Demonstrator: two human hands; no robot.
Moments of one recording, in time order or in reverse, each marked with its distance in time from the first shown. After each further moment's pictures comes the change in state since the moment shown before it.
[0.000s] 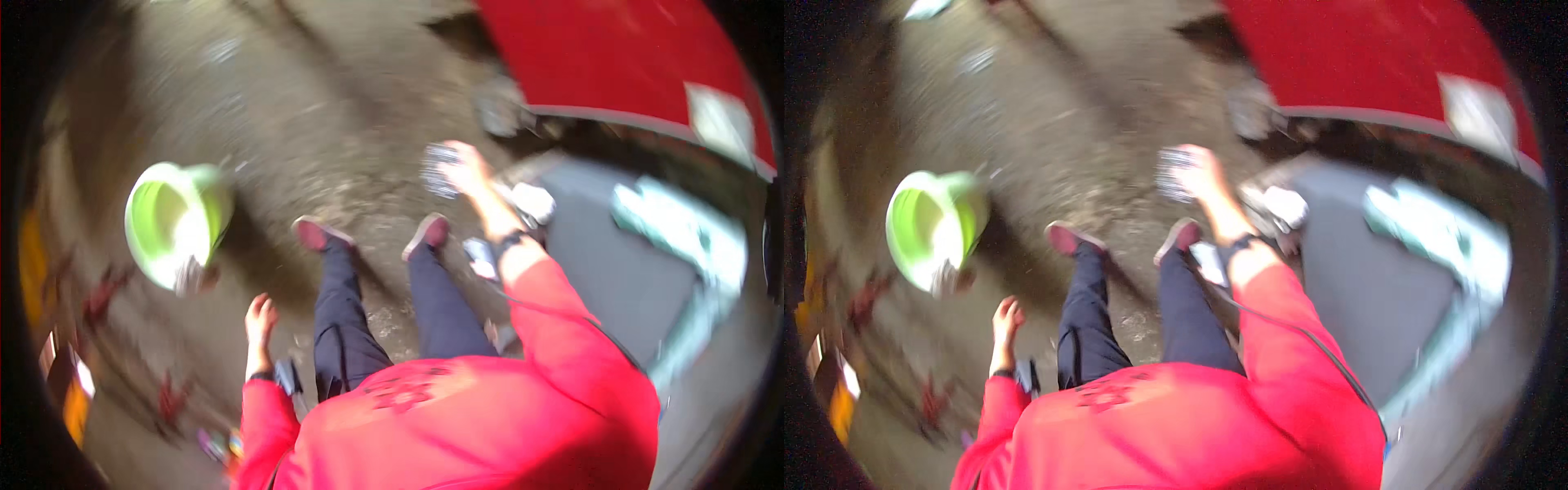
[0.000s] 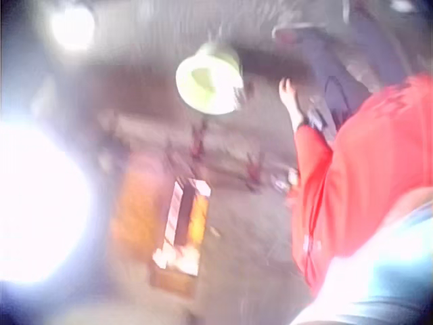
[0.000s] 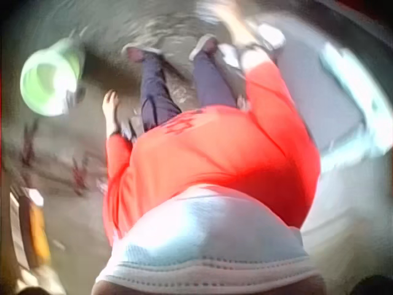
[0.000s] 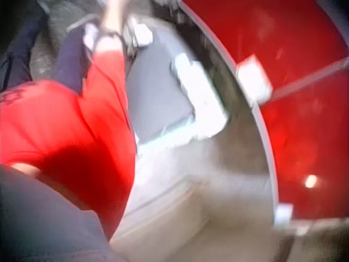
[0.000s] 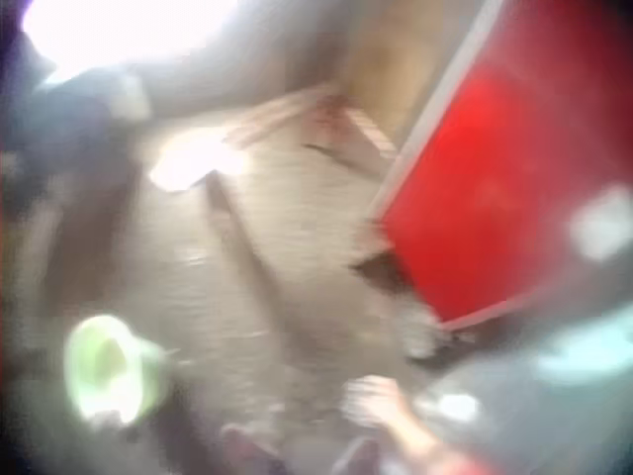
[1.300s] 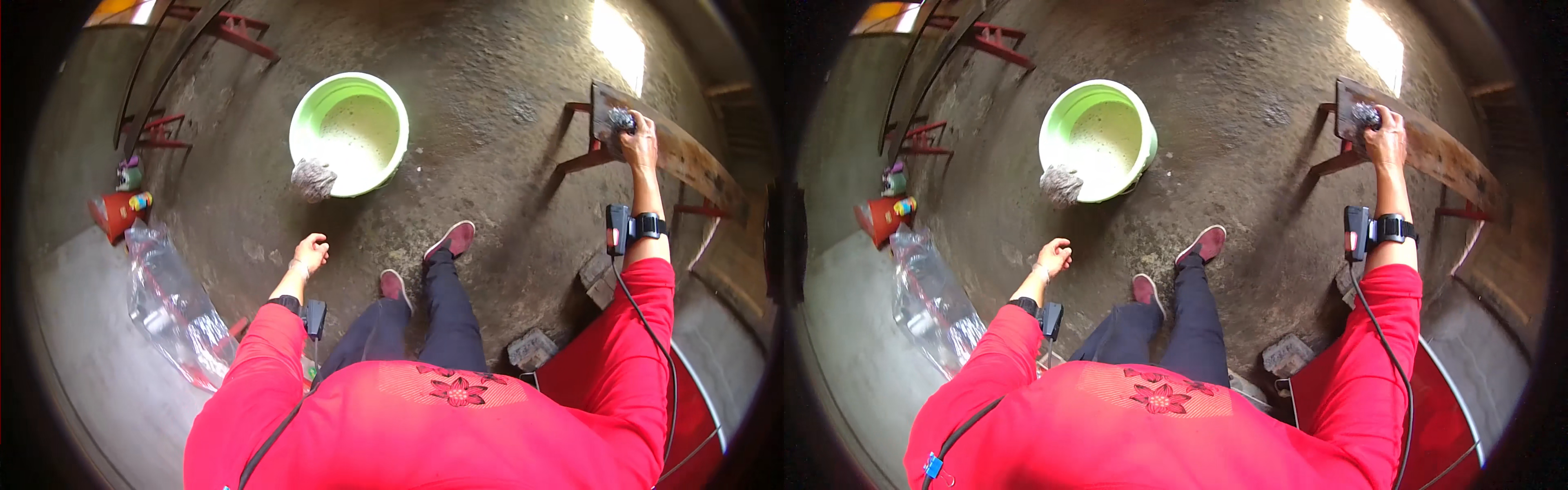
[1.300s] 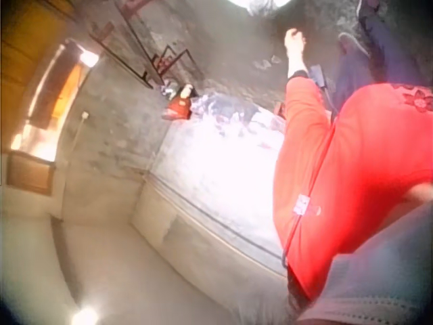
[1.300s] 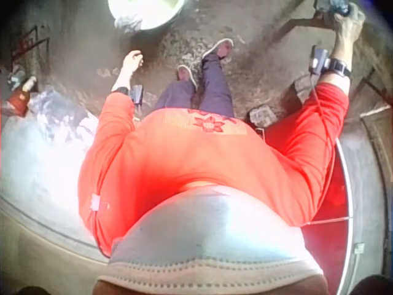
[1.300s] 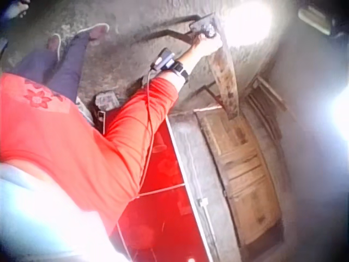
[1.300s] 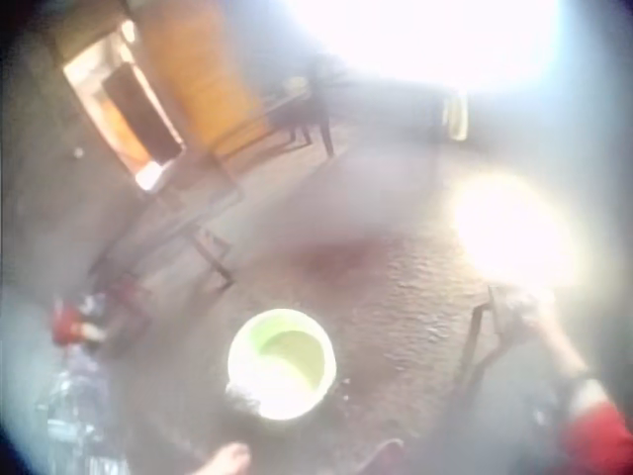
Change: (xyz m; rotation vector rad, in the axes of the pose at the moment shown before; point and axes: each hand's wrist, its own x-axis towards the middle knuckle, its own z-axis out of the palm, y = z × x) left_hand -0.004 0.109 -0.005 -0.300 0.482 -0.218; right_hand 0.385 -0.494 0.141 -0.794 0.007 -1.115
